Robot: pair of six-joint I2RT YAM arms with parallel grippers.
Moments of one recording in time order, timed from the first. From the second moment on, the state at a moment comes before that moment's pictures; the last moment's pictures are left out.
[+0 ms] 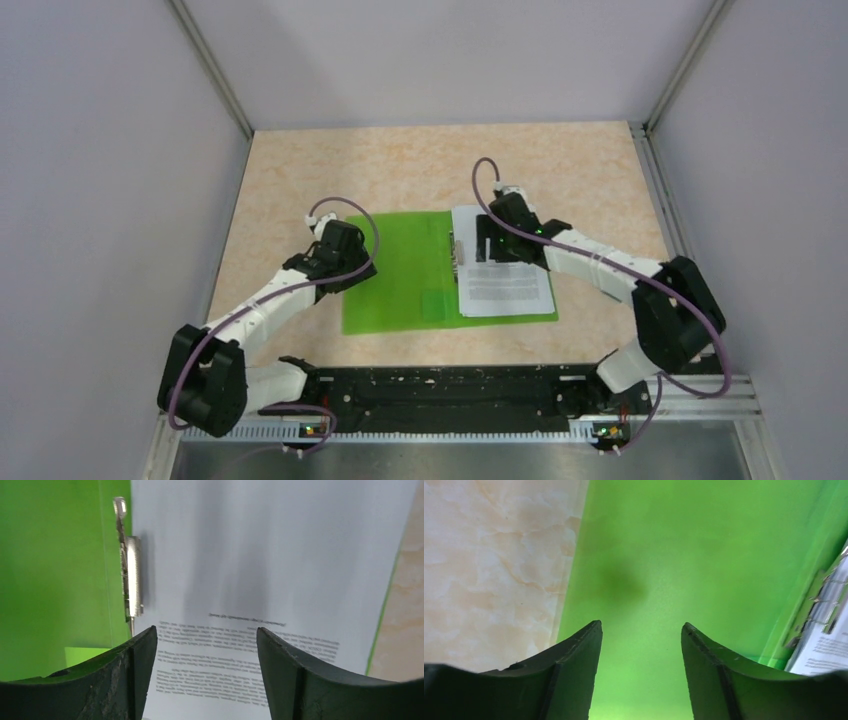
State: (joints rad) left arm -0.39 1.18 0.69 -0.43 -0.20 -0.78; right arm 0.59 1.45 0.90 -0.36 0.17 0.50
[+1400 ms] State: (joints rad) left arm -0.45 1.27 0.51 -0.23 -0.23 -1.09; right arm 0.78 1.84 1.25 -0.42 0.24 0.47
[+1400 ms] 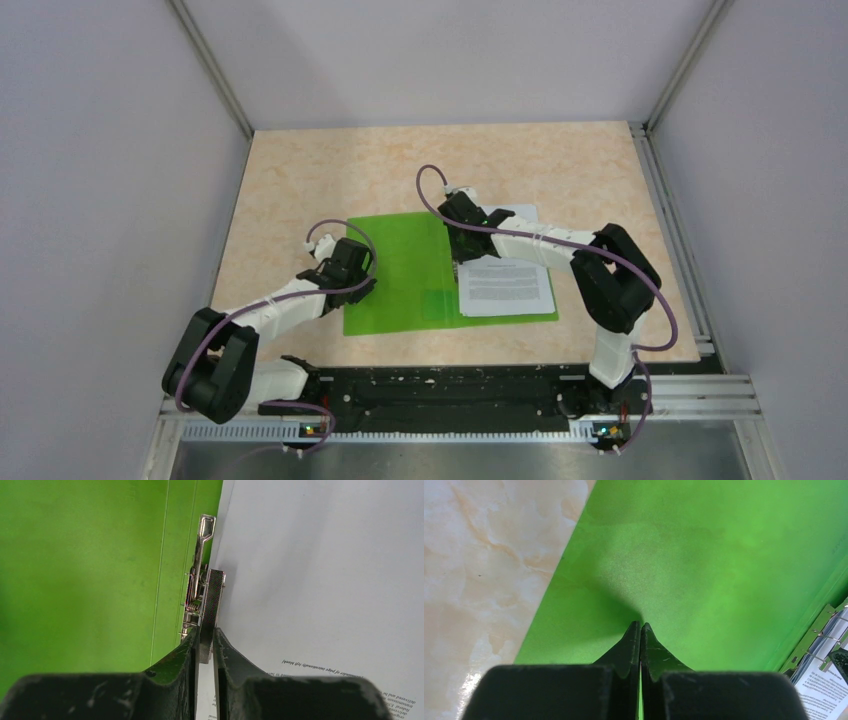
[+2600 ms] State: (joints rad) left arm -0.46 1.30 0.53 -0.23 -0.26 -1.20; right arm 0.80 1.80 1.12 -0.35 0.22 0.51
